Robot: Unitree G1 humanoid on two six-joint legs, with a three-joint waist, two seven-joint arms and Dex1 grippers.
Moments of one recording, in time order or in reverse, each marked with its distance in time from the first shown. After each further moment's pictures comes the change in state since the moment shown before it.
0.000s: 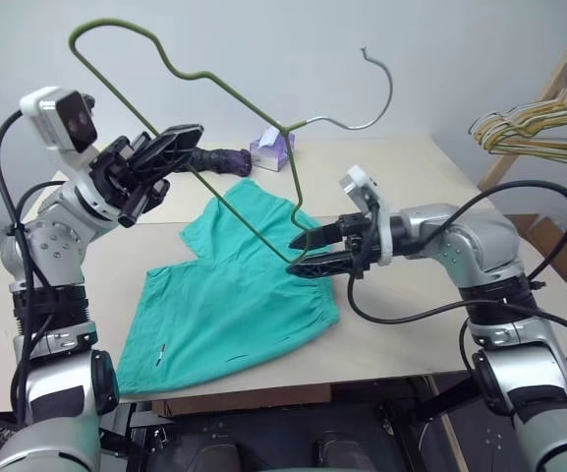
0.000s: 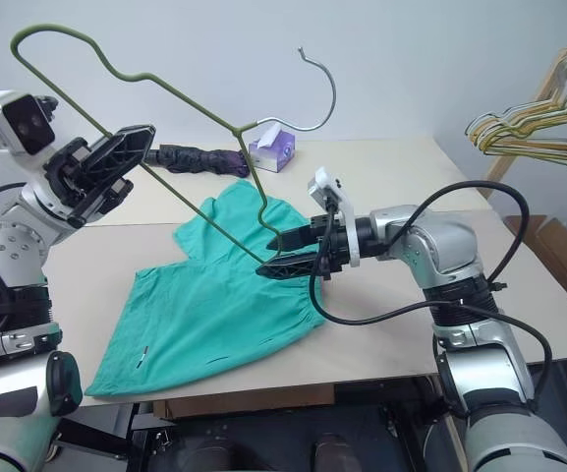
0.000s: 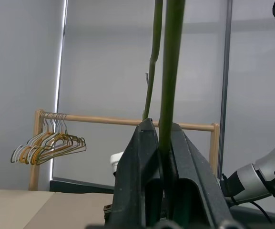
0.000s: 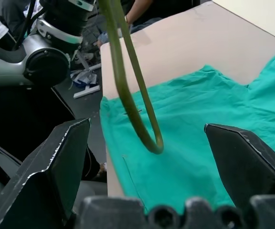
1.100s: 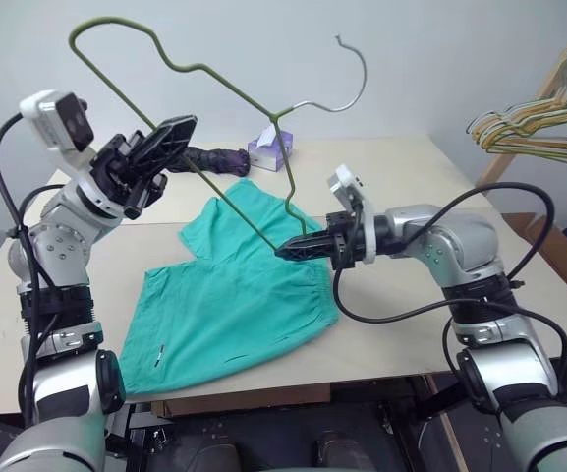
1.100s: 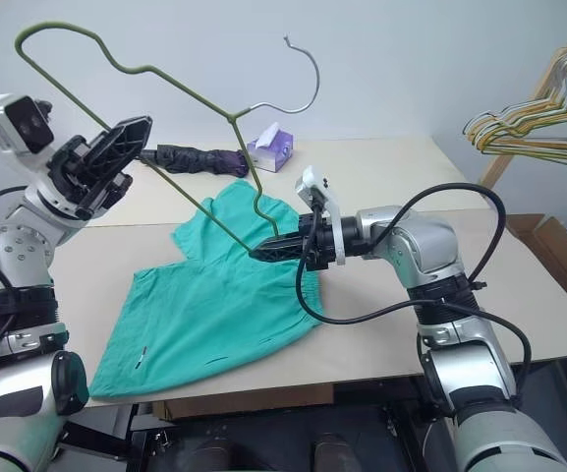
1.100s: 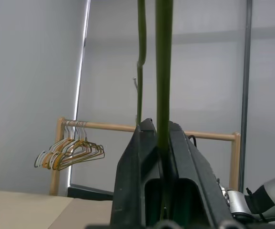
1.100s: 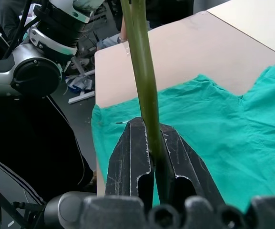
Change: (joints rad) left arm 0.000 -0.031 0.017 0.036 0.051 -0.061 0.078; right arm -0.010 0.062 0.005 0.035 -0.039 -0.053 -0.030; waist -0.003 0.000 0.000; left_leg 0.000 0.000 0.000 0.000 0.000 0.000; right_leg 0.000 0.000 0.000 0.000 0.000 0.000
